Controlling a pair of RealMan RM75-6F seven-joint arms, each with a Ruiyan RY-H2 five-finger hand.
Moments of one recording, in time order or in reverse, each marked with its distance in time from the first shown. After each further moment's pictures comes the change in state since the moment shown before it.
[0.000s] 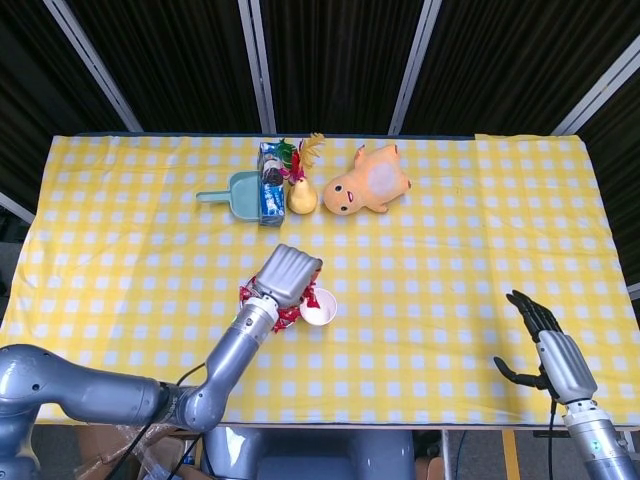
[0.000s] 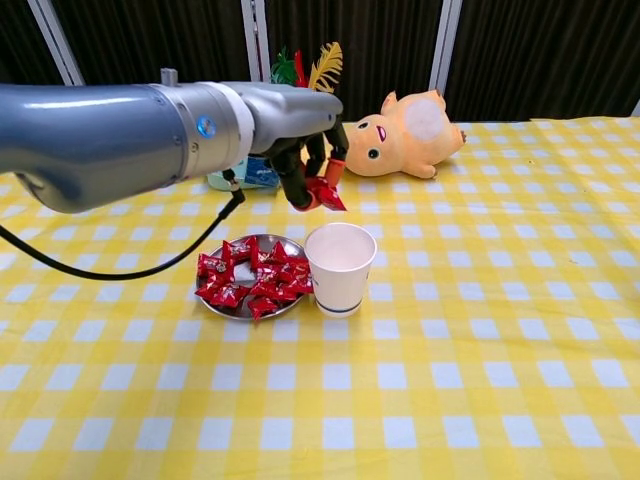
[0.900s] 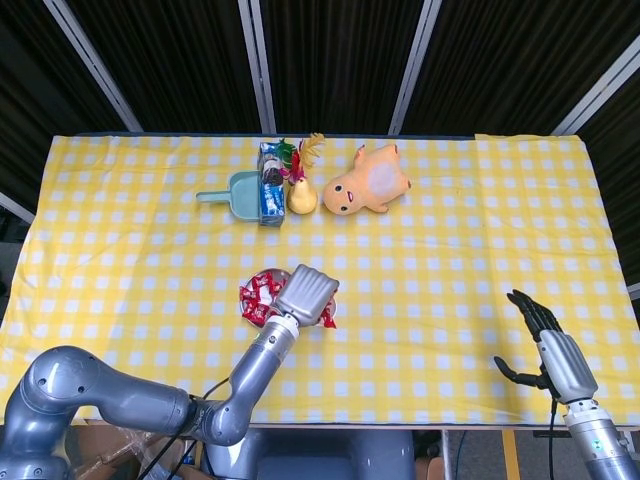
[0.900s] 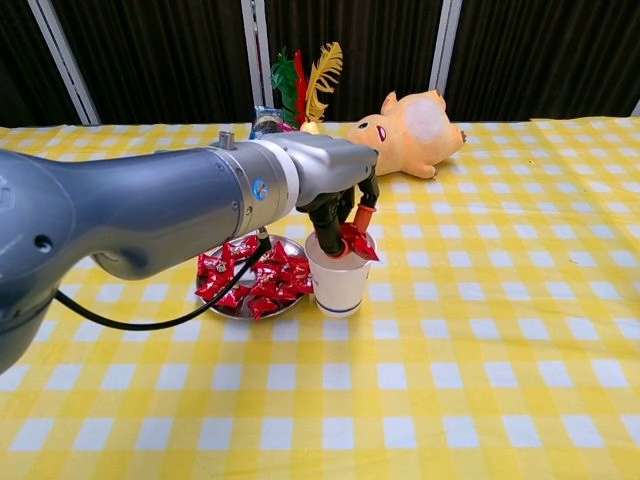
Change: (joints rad) left arm -0.058 -0.122 0.039 0.064 -0.040 0.046 0.010; right arm 0.001 0.006 0.002 -0.004 0.000 -0.004 0.018
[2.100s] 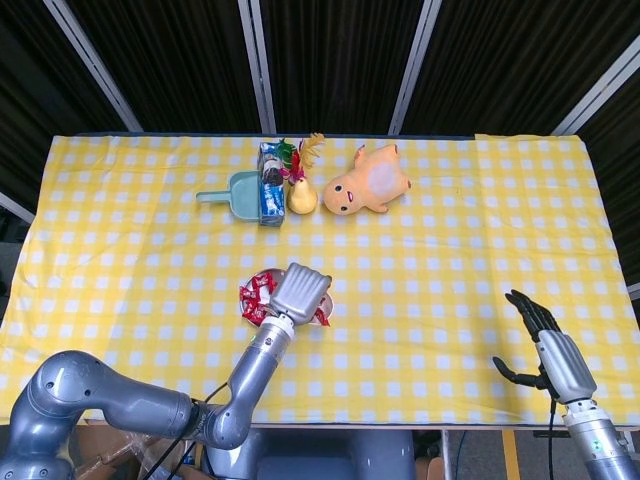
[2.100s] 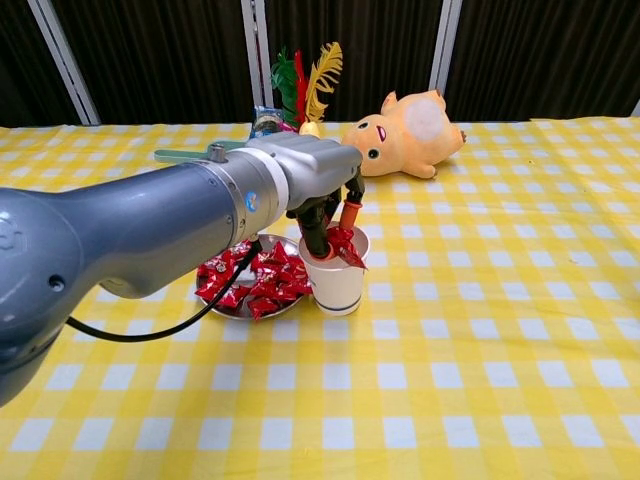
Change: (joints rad) left arm 0.020 -0.044 0.019 0.035 0.032 0.075 0.013; right arm 0.000 0.001 0.000 -0.002 -0.008 0.002 0.004
